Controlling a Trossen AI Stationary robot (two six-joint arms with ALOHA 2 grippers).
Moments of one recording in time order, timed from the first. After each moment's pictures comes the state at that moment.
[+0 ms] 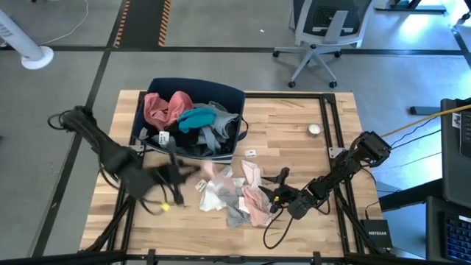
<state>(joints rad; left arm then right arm) -0.67 1.23 1.25 -0.45 -0.97 0.03 0.69 1.76 0.54 0.57 1.03 0.02</state>
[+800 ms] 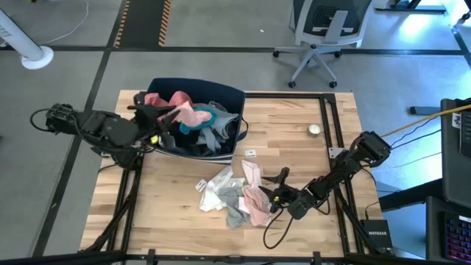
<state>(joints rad) -0.38 0.93 1.25 -0.72 -1.10 -0.21 0.69 1.76 0.54 0.57 1.03 0.02</state>
